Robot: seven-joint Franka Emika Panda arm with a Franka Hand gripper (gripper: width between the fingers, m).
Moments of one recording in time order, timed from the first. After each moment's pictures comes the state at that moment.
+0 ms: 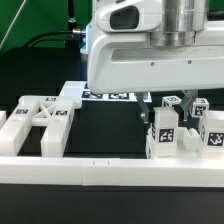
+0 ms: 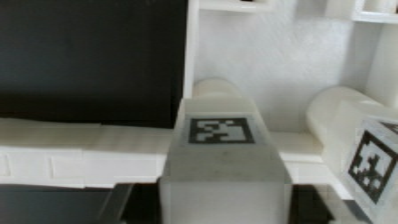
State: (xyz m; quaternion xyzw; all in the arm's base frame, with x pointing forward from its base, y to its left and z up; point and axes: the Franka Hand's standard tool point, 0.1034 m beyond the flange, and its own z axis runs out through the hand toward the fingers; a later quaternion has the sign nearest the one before) arm 0.647 0.045 0.080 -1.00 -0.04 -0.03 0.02
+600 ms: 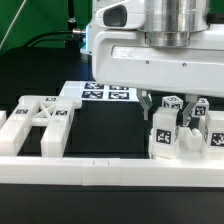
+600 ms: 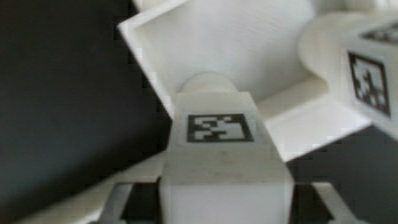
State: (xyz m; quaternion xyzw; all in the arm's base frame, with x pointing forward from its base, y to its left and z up) arm 0.649 0.047 0.079 -0.95 0.32 -0.04 0.04
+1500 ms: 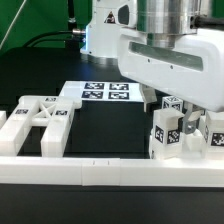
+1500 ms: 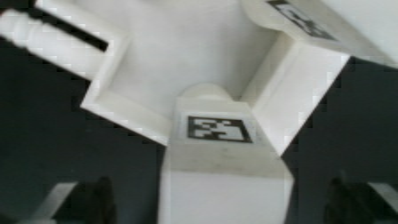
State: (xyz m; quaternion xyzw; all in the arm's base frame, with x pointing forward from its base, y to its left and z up) arm 0.648 0.051 0.078 -0.86 0.50 -0.02 0.04
